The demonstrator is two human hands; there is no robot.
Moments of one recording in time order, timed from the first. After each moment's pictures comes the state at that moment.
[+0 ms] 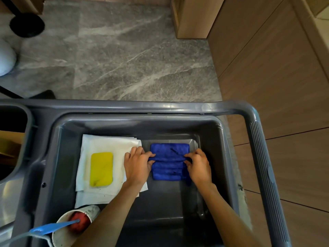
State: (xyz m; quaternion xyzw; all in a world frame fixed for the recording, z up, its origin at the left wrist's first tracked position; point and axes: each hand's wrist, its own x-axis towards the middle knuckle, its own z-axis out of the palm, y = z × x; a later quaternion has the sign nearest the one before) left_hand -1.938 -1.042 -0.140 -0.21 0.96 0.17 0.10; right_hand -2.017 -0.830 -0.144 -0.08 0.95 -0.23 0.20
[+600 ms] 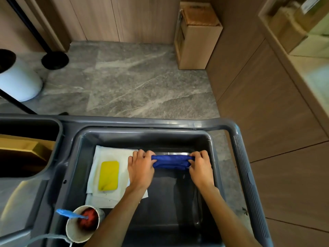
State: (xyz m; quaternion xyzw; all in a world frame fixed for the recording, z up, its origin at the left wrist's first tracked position) left_hand -1.940 -1.027 -0.065 -0.25 0.95 0.17 0.03; right_hand -2.024 -0.830 -0.059 -0.11 0.95 -0.25 0.13
